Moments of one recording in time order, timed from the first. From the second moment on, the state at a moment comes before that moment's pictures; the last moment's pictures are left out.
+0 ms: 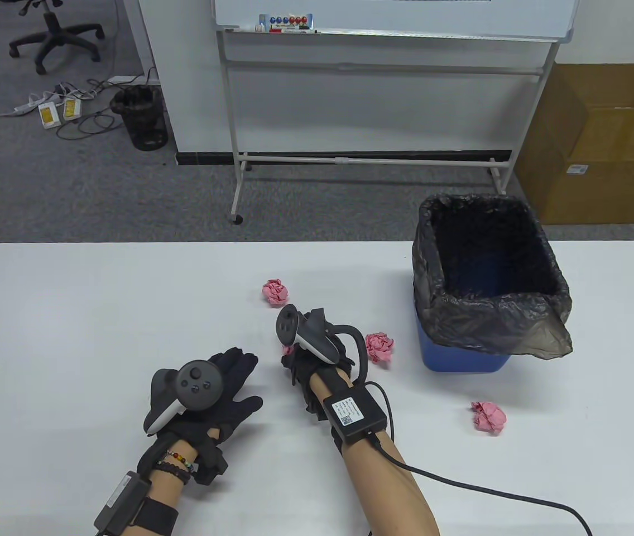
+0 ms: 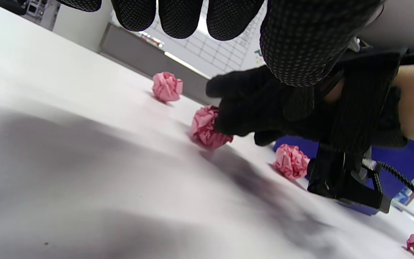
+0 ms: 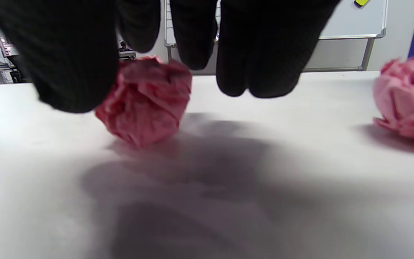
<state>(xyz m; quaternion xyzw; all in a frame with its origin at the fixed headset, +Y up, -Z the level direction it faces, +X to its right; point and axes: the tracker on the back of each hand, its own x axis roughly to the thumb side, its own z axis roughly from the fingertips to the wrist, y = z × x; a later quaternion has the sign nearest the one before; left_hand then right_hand) -0.221 -0.720 -0.376 -0.04 -0.15 0.23 0.96 -0.026 -0.737 -0.483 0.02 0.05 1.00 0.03</state>
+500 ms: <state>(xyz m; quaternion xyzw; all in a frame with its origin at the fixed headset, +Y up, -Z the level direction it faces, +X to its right) -0.223 -0.723 -0.379 -0.04 -0.14 0.23 0.96 -0.026 -0.743 -0.486 0.00 0.01 1.00 0.06</state>
